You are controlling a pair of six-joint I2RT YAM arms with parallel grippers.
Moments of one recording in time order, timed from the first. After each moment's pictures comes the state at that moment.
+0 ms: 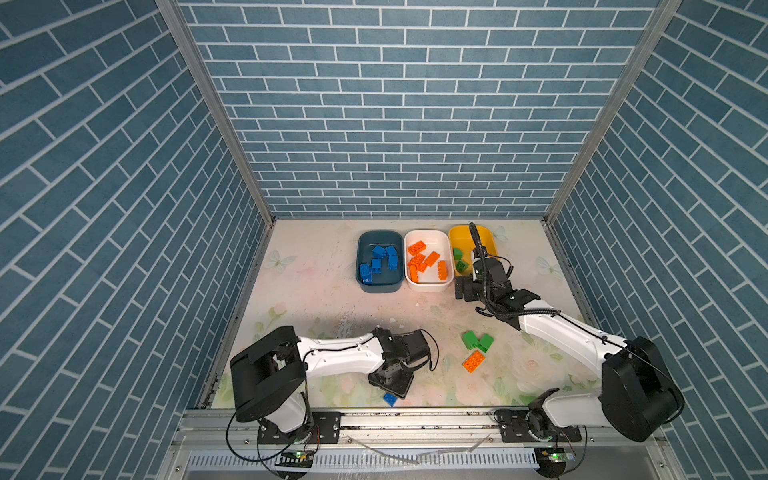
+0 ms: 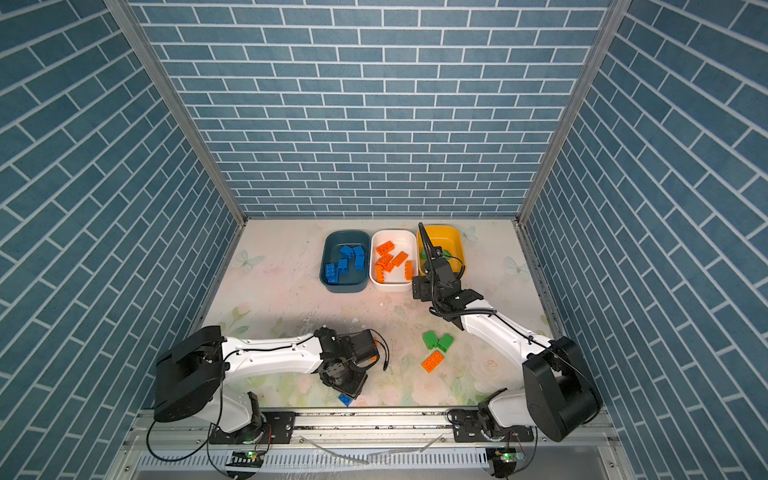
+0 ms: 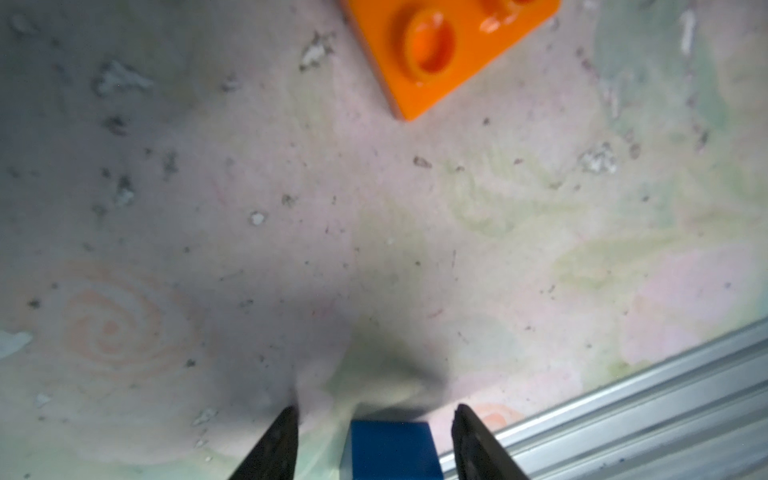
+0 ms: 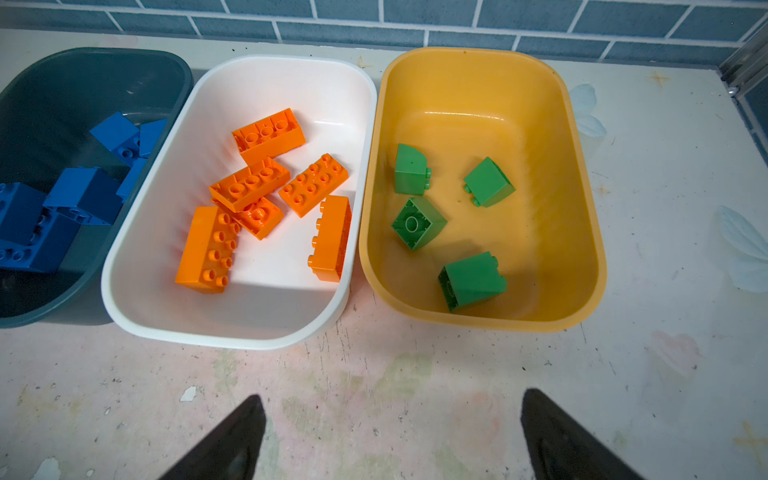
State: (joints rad) left arm -1.15 1.55 0.85 -0.78 0.12 -0.68; right arm 0.56 1.36 0.84 -0.19 0.28 0.27
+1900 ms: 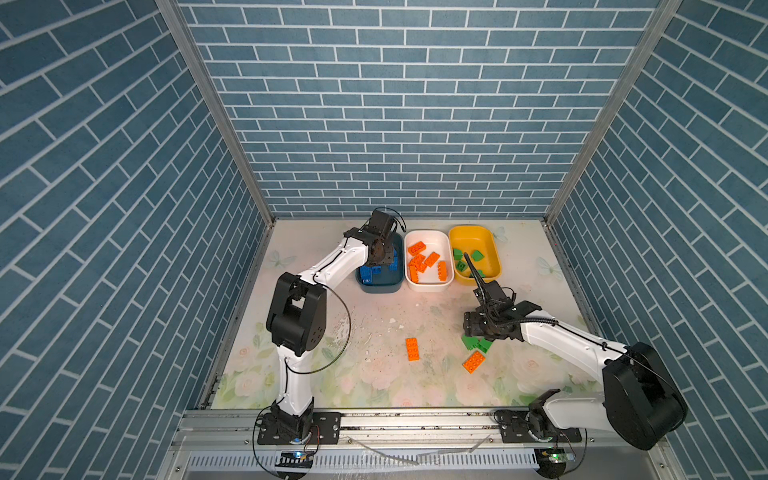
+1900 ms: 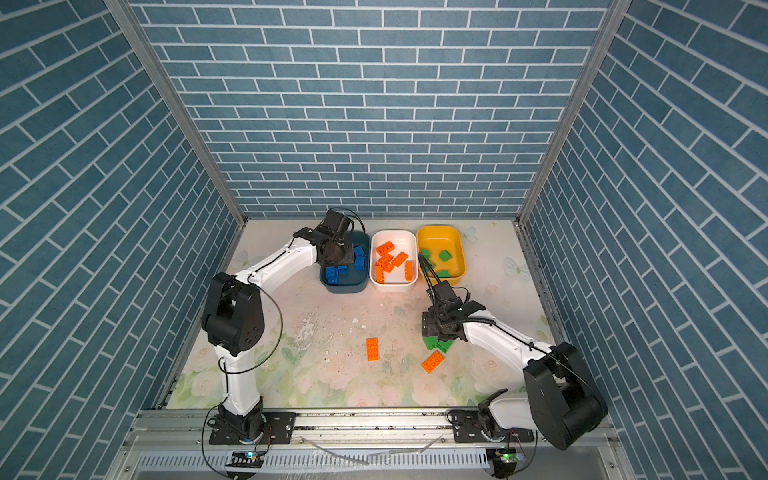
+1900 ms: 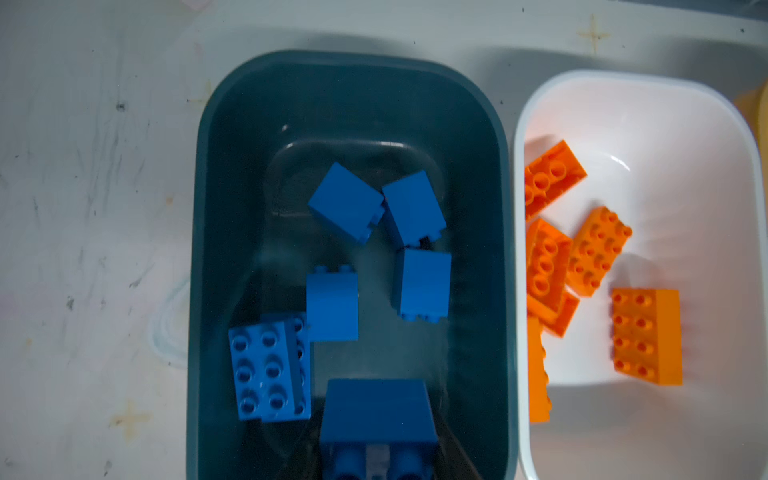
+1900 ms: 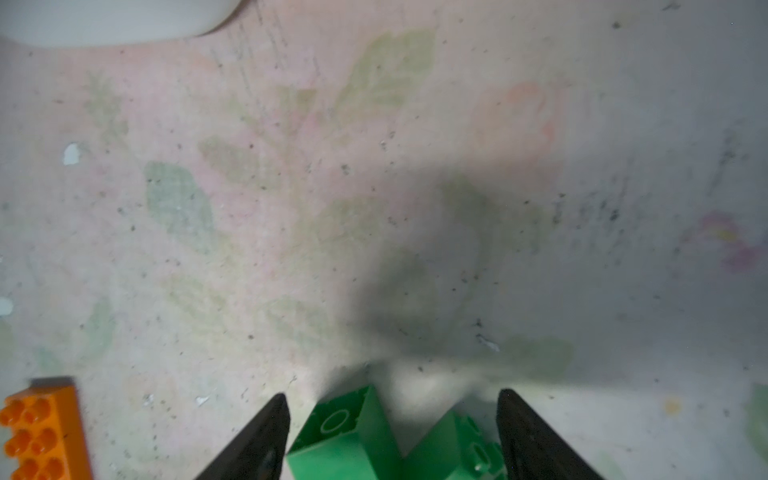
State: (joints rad) left arm -0.44 2.03 1.73 -0.74 -0.12 -0.46; right arm 0.56 1.32 0.71 -0.55 0.03 0.47
